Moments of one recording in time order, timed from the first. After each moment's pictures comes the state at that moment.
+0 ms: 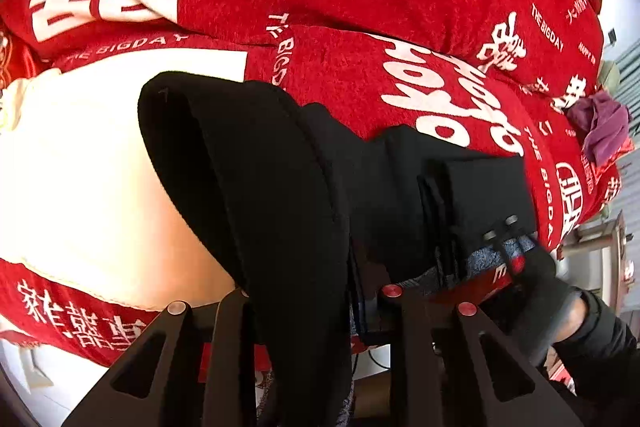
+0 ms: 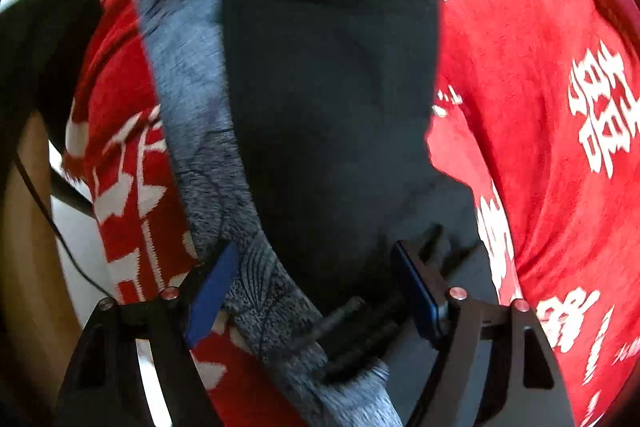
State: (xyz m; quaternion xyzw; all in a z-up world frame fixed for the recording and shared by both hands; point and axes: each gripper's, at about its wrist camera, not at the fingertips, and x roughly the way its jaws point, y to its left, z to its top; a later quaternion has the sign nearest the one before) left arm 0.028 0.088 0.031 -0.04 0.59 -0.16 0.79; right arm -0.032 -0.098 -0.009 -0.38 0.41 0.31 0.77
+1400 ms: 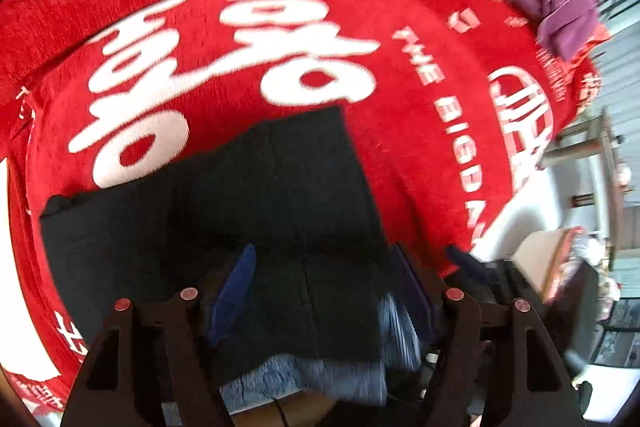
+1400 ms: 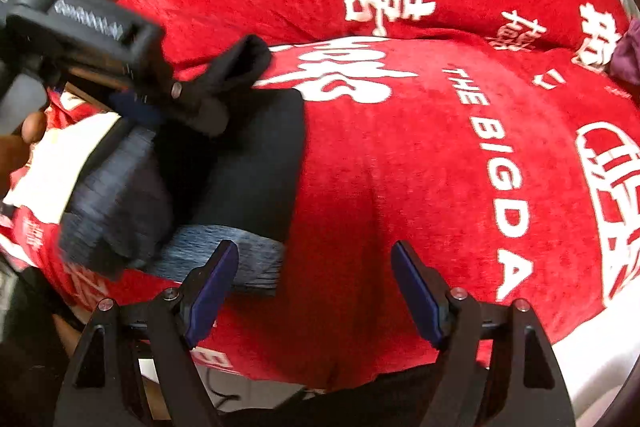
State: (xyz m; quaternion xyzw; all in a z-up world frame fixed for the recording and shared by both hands) left arm 0.048 -0.288 0.020 0.06 0.64 -0.29 0.71; right arm -0.085 -0.444 0.002 0.11 0.49 0.05 0.87
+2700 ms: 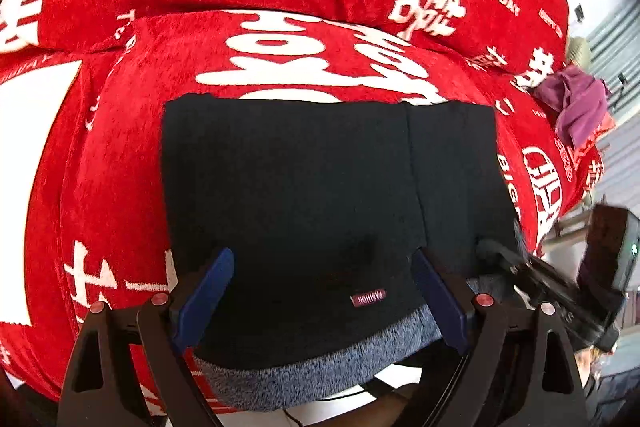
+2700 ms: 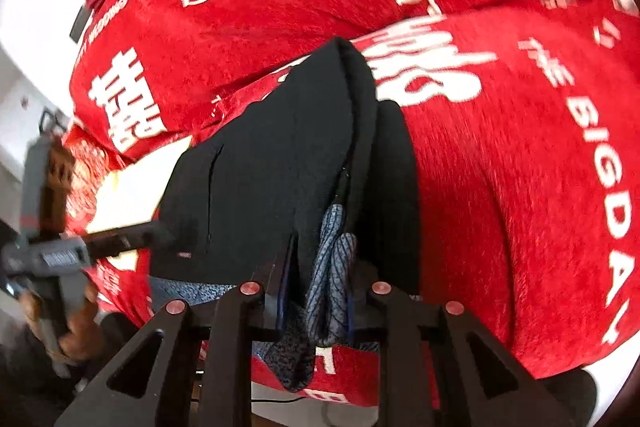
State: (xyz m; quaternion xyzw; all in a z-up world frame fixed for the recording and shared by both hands) left arm 0.028 -0.127 -0.024 -0.05 0.57 -0.22 0.79; right arm -0.040 -0.397 -0.001 0.23 0.49 0.11 0.83
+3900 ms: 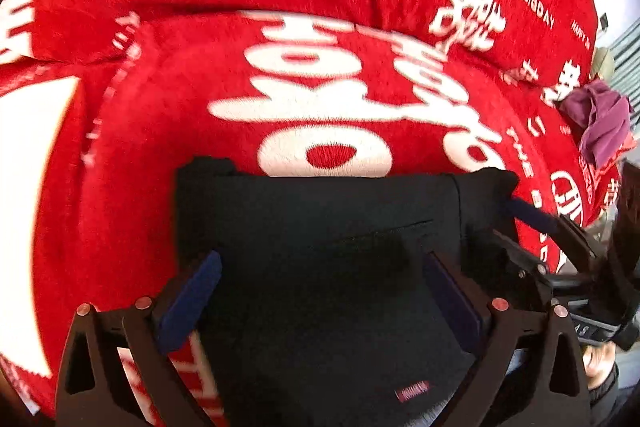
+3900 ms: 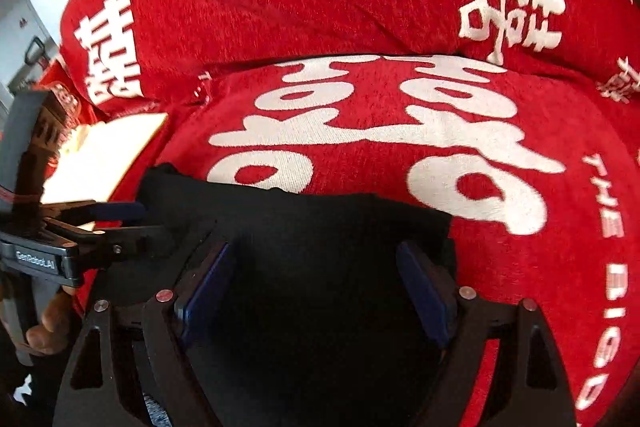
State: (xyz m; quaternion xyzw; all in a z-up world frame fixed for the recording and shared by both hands) left arm 0.094 -0.126 -0.029 -0.05 0.57 -0.19 0.80; right arm 0.070 -0.363 -0.006 0.09 0.52 0.13 0.84
